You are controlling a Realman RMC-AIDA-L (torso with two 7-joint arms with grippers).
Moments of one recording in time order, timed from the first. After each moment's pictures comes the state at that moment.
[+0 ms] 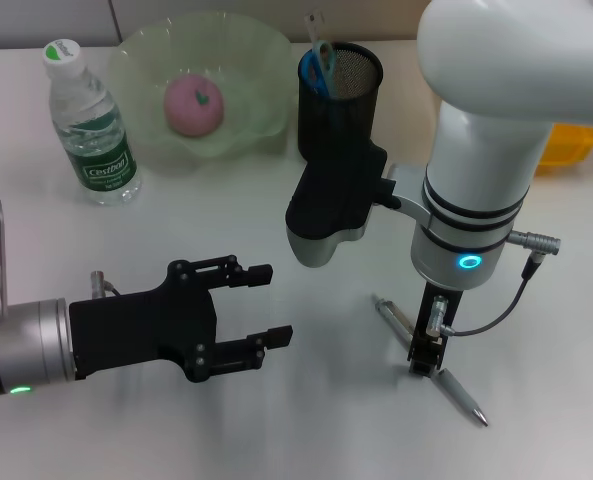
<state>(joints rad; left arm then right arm) -0.41 -2.06 1.04 0.41 1.67 1.57 -0.86 0.99 2.09 -1.99 -0.97 -2.45 -1.56 2.74</state>
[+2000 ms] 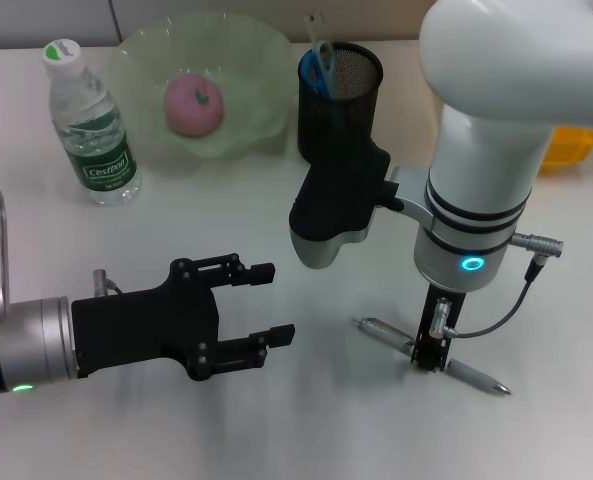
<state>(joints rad) -0.41 -2.06 1.04 0.41 1.67 1.57 -0.87 0.99 2.09 -1.99 -0.96 -2.45 -1.55 2.74</state>
